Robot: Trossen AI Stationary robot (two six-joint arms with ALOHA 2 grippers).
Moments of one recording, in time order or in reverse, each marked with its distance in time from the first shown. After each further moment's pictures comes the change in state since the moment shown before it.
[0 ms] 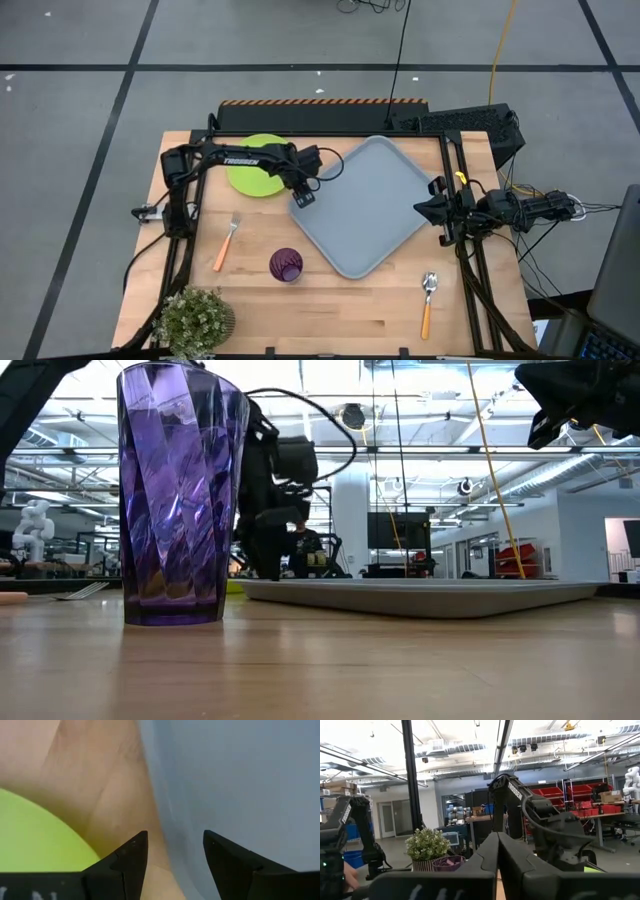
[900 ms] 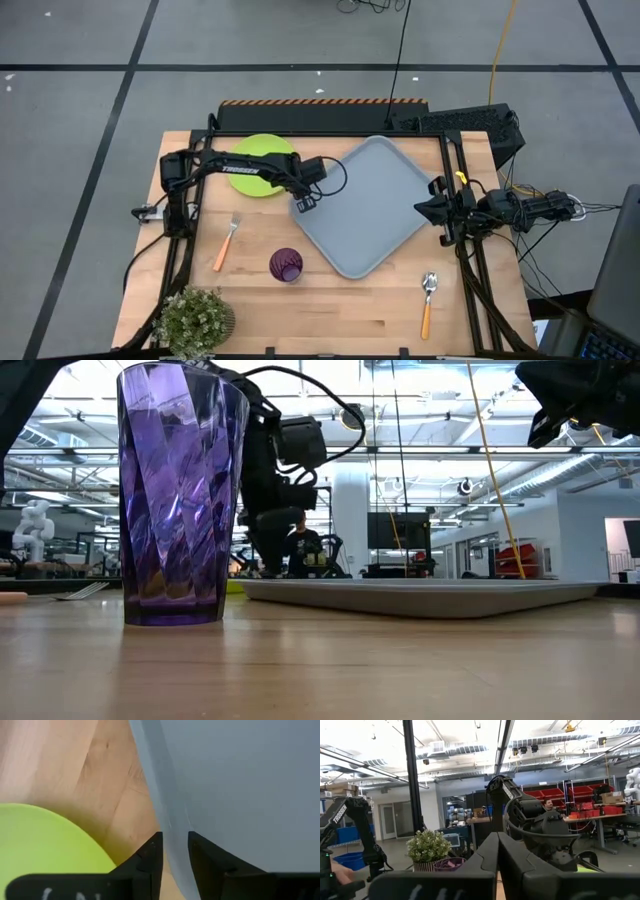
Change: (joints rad) left arm -0.100 -0.027 0.005 0.016 -0.210 0.018; right arm 0.000 0.000 0.000 0.009 -0.004 0.003
